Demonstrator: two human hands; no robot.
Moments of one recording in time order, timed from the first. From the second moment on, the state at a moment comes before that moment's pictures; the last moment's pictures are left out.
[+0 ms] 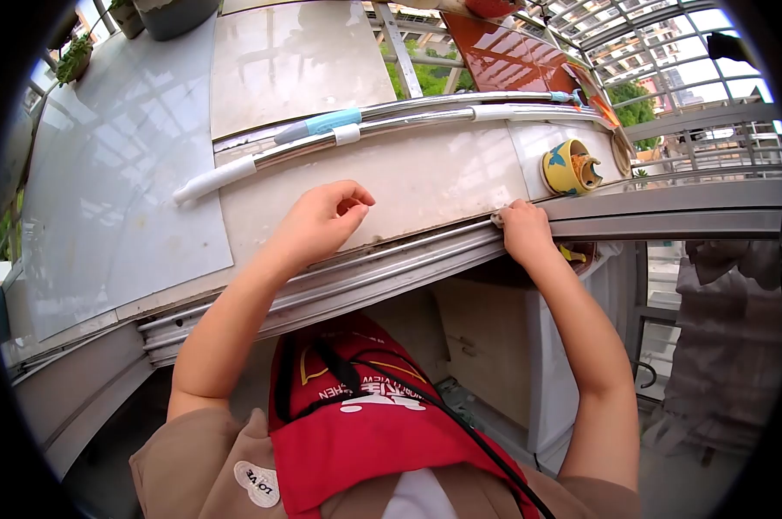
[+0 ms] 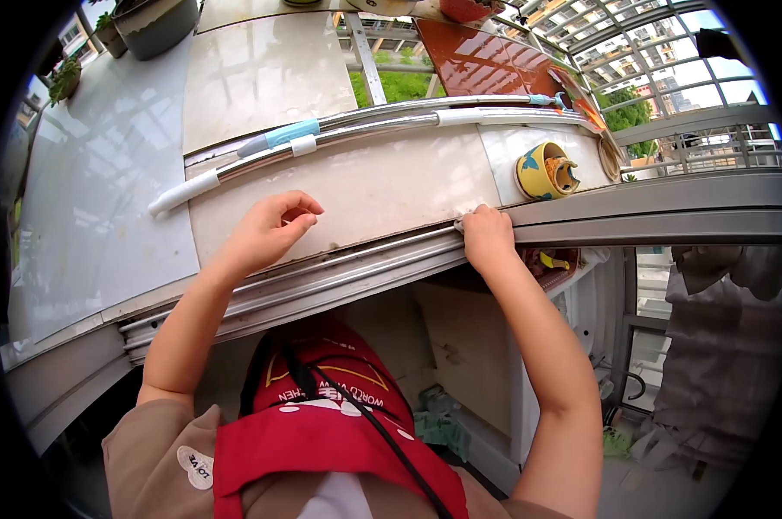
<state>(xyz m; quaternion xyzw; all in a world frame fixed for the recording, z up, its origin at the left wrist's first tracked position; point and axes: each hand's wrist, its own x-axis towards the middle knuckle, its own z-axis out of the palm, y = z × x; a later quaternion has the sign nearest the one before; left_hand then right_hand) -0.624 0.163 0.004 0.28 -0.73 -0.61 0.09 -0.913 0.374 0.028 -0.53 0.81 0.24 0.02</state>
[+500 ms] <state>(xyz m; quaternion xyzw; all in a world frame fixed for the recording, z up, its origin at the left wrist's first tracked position) -0.529 0.157 0.012 0.41 -0.60 -0.66 0.18 -0.765 0.341 0.001 -0.61 0.79 0.05 -0.07</state>
